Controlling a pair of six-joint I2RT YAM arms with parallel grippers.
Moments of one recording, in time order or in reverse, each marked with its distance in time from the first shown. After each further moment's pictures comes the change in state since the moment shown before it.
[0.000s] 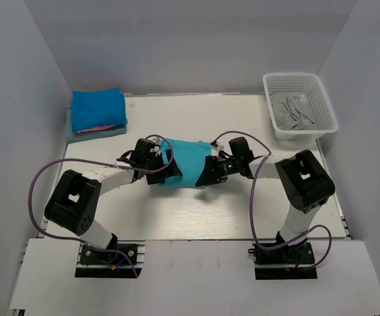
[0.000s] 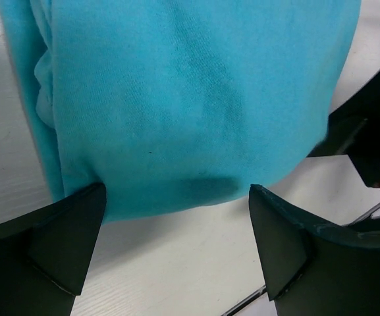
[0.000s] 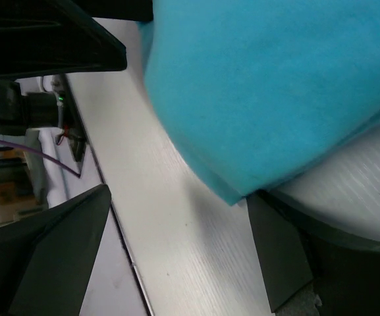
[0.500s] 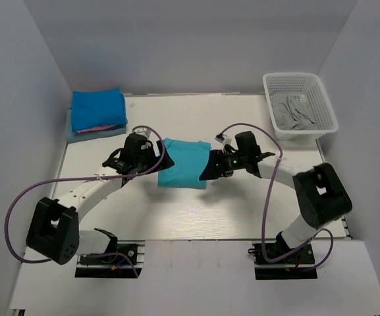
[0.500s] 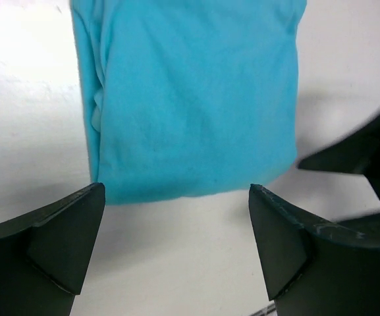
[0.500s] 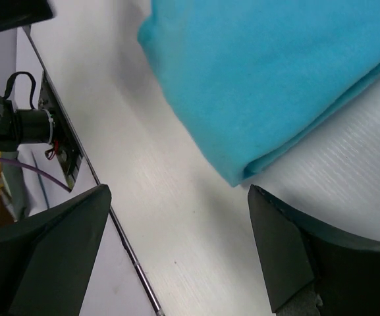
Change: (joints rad) left arm 0.001 -0.246 0.009 -0.113 -0.163 0.040; right arm -0.021 -0.122 0.014 -0.142 0.099 -0.032
